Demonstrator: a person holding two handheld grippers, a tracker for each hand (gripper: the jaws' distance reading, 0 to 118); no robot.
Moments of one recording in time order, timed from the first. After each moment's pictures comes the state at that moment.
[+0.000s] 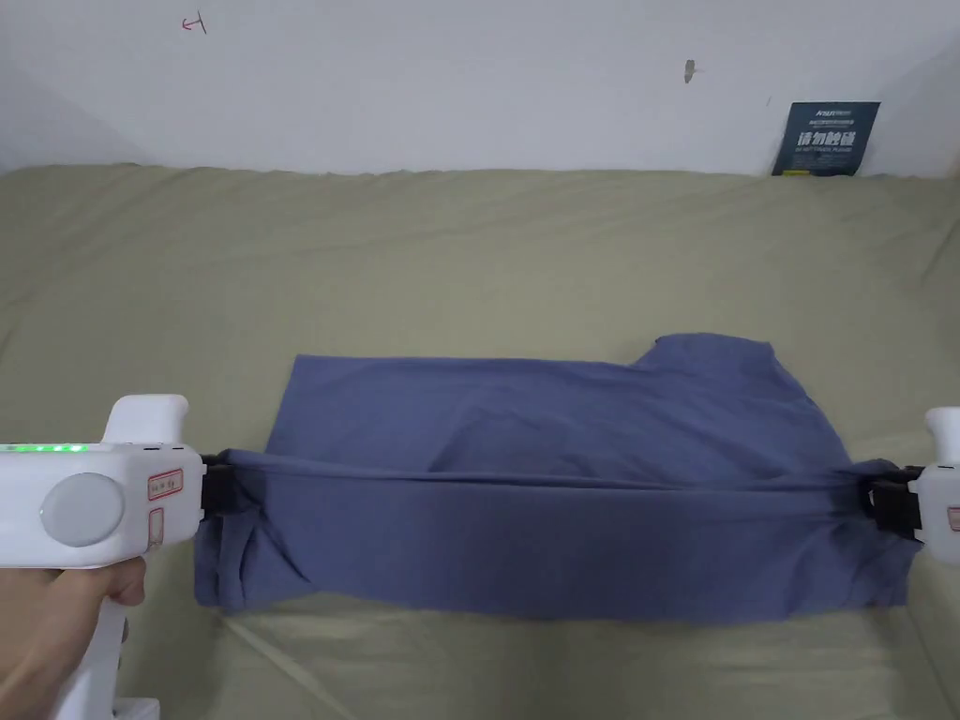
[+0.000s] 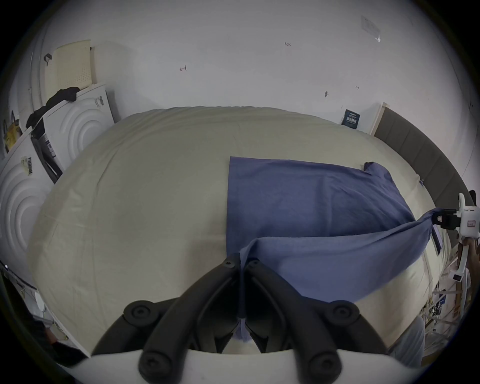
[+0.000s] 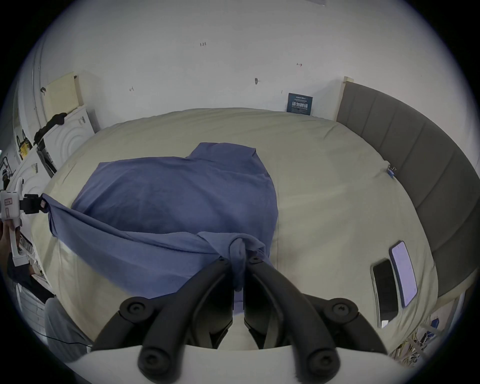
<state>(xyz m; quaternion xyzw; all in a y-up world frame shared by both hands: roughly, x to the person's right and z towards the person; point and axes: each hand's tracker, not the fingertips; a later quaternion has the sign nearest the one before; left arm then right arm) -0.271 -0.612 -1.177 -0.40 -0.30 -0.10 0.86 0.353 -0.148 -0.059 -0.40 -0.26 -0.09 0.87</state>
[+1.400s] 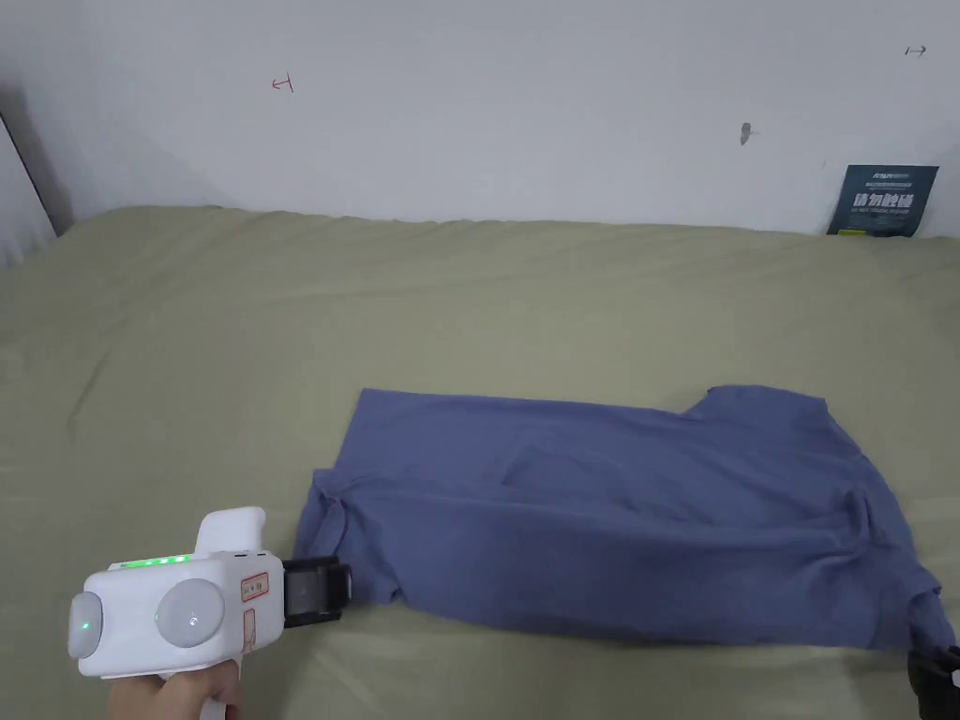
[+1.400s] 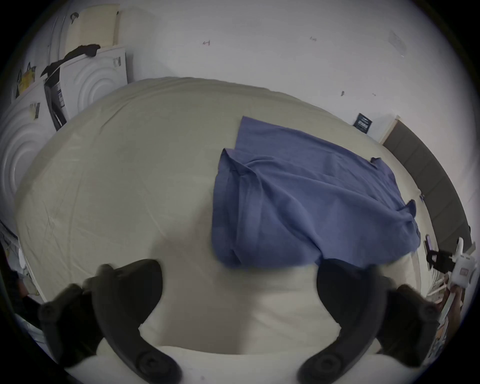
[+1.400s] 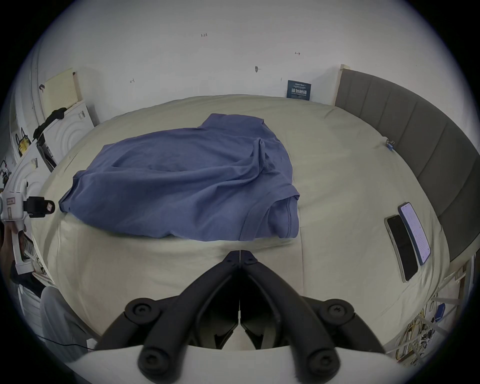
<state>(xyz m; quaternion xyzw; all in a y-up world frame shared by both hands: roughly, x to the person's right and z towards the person) -0.366 -0.792 -1.035 -0.46 -0.26 -0.03 0.85 0.292 -0.198 0.003 -0.40 -0.27 -0.12 0.87</state>
